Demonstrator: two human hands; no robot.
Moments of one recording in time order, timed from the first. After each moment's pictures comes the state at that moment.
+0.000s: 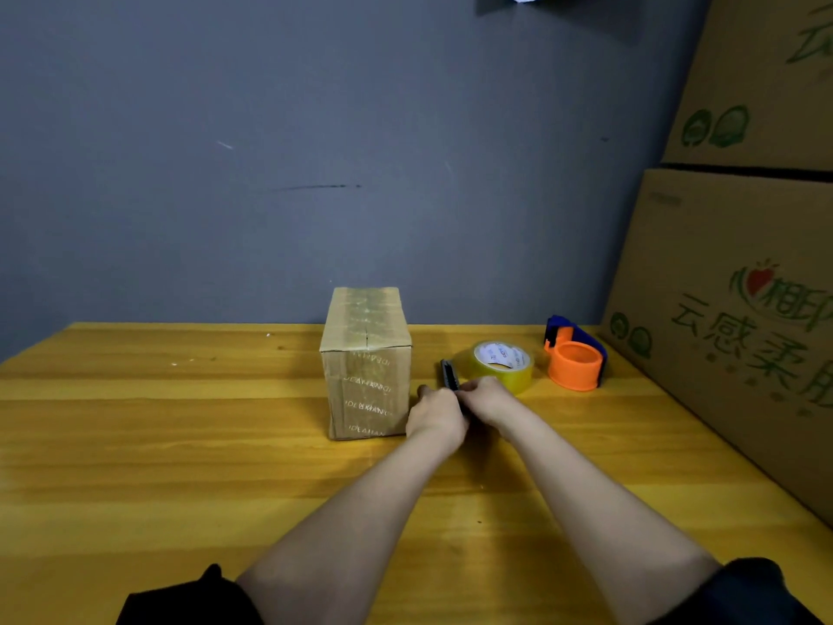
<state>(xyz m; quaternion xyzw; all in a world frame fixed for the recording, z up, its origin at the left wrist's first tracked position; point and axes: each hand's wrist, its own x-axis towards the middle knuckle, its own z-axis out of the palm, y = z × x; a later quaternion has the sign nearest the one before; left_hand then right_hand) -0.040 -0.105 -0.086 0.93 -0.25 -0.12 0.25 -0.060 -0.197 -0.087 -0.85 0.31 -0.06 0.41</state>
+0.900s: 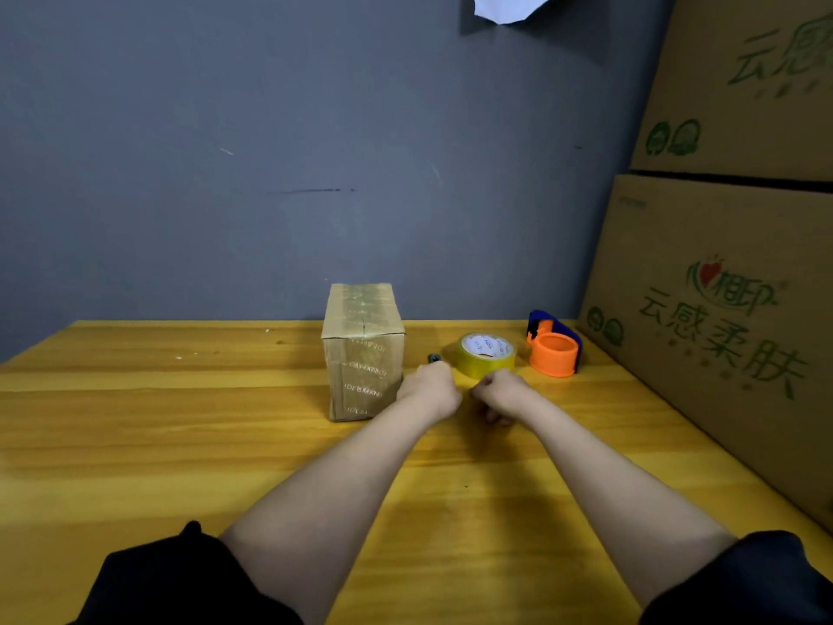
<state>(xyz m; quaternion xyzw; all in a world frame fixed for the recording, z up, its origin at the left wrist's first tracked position) -0.059 -0.084 -0.053 0.92 -0.31 -0.10 0.22 -0.112 -0.194 -0.063 -0.88 0.35 -0.01 0.33</state>
